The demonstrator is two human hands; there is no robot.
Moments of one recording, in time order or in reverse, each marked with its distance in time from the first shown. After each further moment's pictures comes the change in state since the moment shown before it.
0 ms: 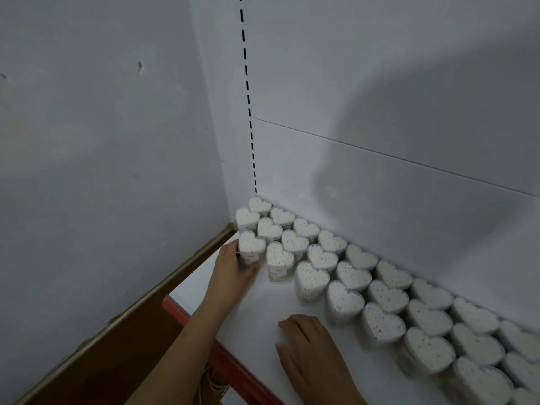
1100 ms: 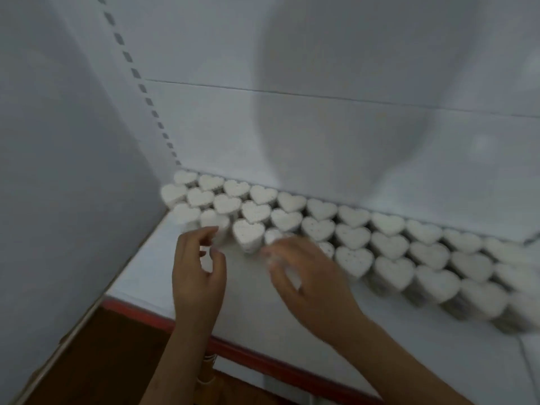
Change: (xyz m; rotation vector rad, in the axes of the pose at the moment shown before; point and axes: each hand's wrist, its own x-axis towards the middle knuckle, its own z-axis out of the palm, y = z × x) left_hand -0.088 0.080 0.017 -0.039 0.181 0.232; right_hand 0.010 -0.033 -0.122 0.167 0.149 0.262
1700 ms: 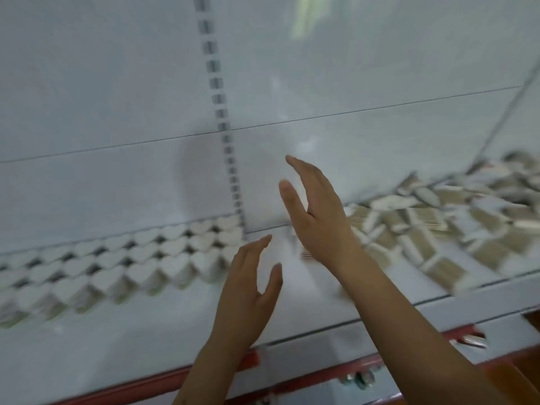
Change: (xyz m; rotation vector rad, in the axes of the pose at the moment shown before) left_hand -0.250 0.297 0.173 -0.314 -0.781 0.425; right_hand -0.208 0.052 -0.352 -0.216 0.568 0.332
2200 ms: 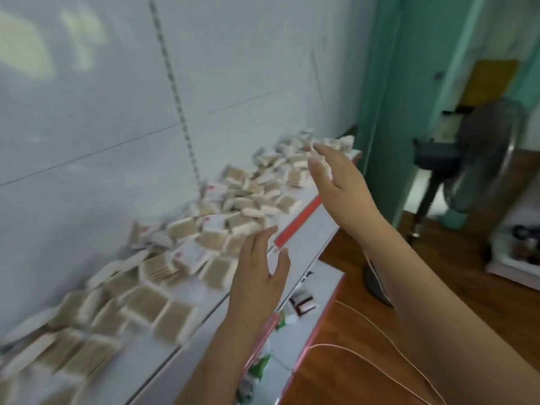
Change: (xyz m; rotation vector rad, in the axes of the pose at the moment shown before) left_hand 0.023 0.299 0.405 -0.280 -0.478 0.407; right_hand -0.143 0.194 -0.485 -0.458 0.554 0.414
